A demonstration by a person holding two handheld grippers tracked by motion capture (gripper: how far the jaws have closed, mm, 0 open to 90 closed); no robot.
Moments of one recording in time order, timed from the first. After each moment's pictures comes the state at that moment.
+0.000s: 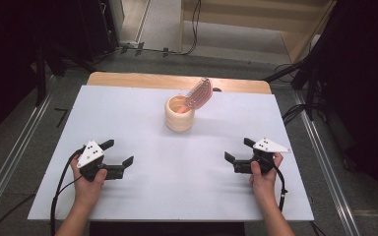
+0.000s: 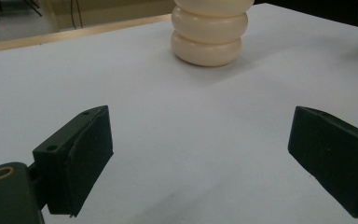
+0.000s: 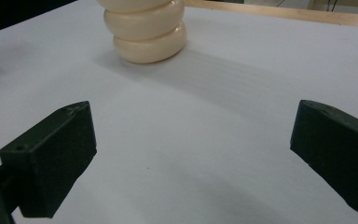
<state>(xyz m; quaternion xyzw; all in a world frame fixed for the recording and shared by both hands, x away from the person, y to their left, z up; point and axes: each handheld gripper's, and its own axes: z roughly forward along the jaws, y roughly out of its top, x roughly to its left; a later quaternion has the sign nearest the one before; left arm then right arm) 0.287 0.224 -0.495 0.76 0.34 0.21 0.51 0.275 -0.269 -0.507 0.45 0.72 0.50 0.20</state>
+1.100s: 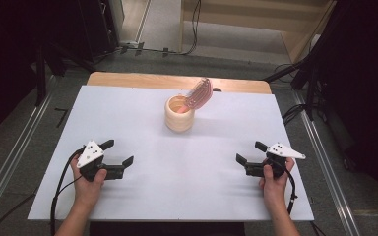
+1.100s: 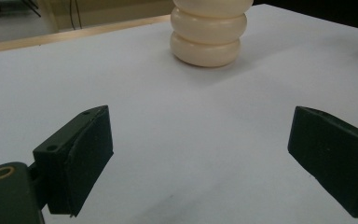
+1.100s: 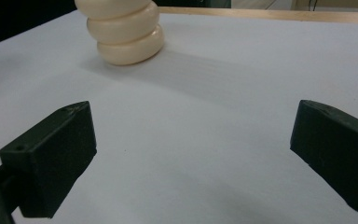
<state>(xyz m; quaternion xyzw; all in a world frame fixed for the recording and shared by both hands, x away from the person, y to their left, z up) 0.287 0.225 -0.495 0.76 0.34 0.21 0.51 0.262 -0.302 -0.512 0.47 0.69 0.51 0.20</state>
